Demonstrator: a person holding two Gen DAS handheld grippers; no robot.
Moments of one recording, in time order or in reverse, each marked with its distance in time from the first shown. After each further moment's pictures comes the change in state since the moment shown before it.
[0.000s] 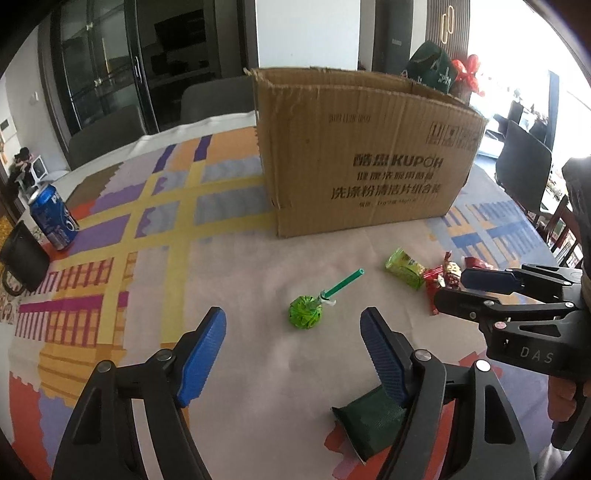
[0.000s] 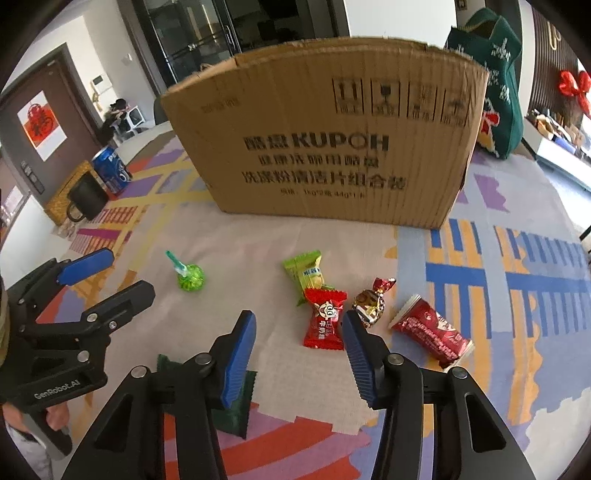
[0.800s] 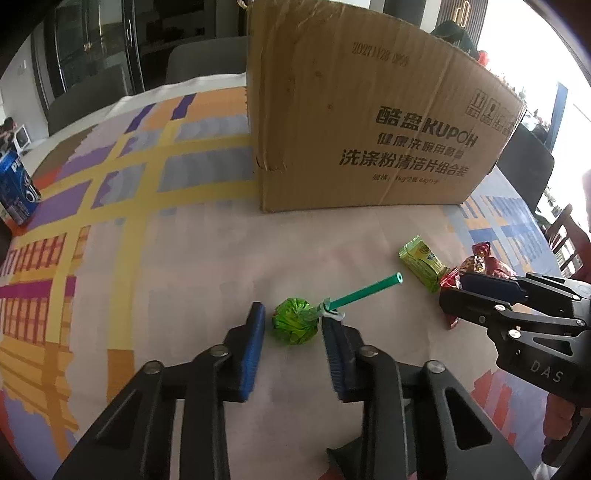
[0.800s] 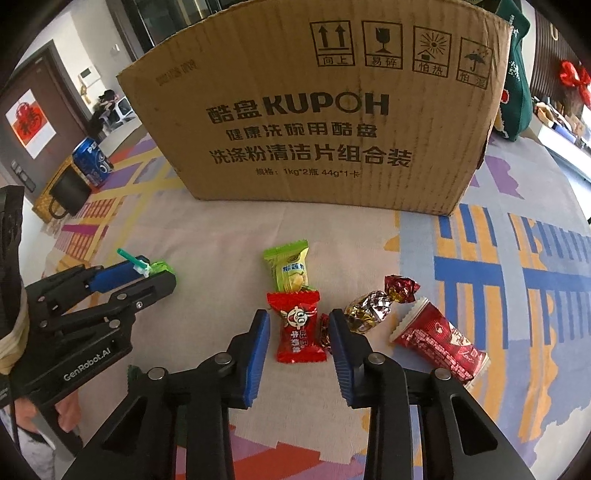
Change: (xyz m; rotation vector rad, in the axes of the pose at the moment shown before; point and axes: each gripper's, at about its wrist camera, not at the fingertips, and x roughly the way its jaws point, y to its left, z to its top) left arm 0.058 0.001 0.005 -0.061 0.112 -0.079; right arm 0.040 -0.002 0.006 0.015 0.059 -0.018
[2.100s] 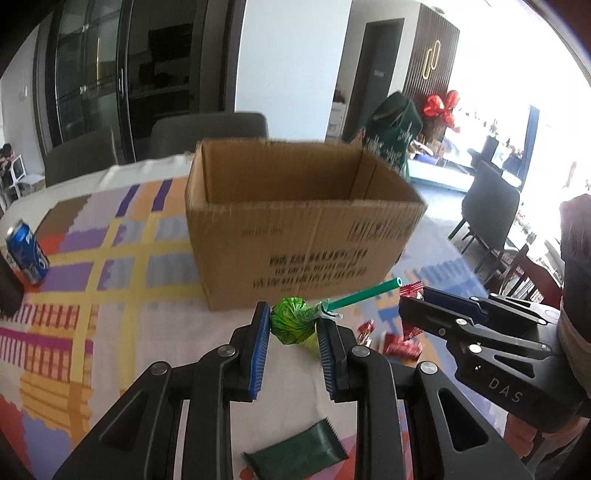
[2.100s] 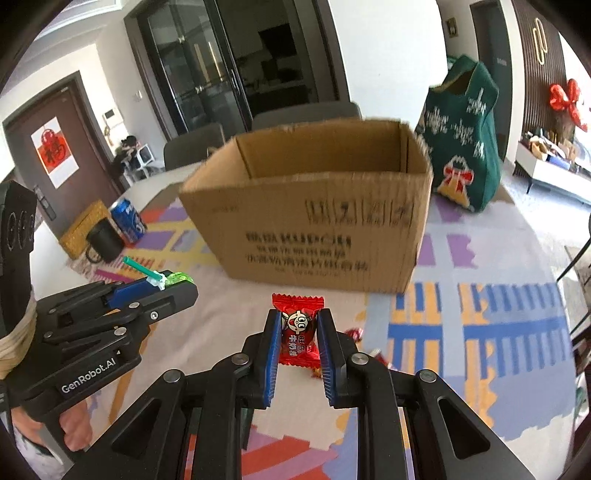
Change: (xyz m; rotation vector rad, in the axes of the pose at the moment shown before) left arm -0.103 -0.056 0.053 0.021 -0.224 -0.069; right arm -0.114 -0.023 0.016 -0.017 -0.245 0.041
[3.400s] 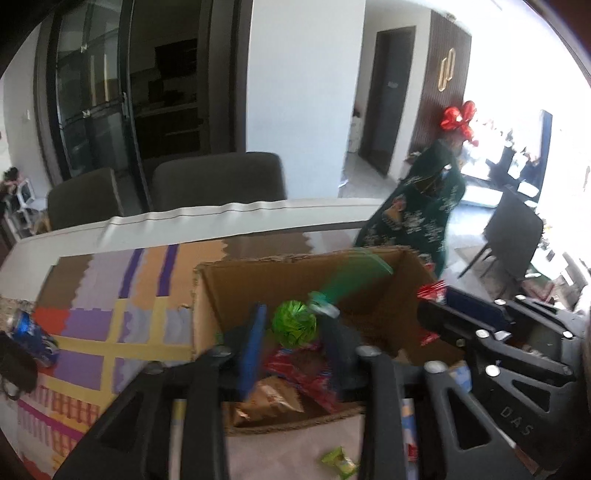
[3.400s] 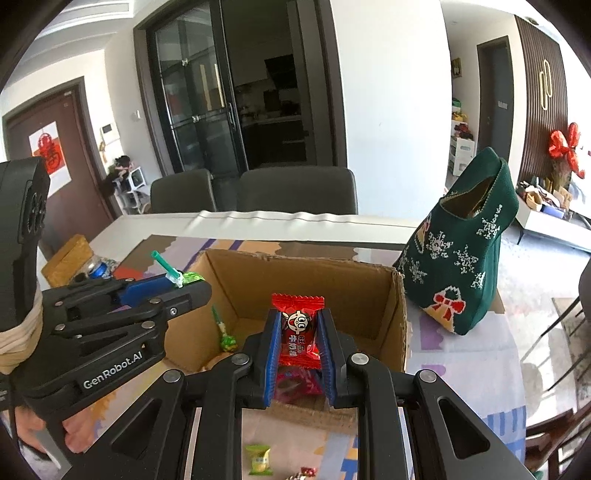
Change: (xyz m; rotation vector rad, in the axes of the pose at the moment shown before) left arm 0.059 0.015 0.130 0.016 -0.031 0.104; right arm 0.025 -0.007 0.137 -0.079 -0.113 -0.066
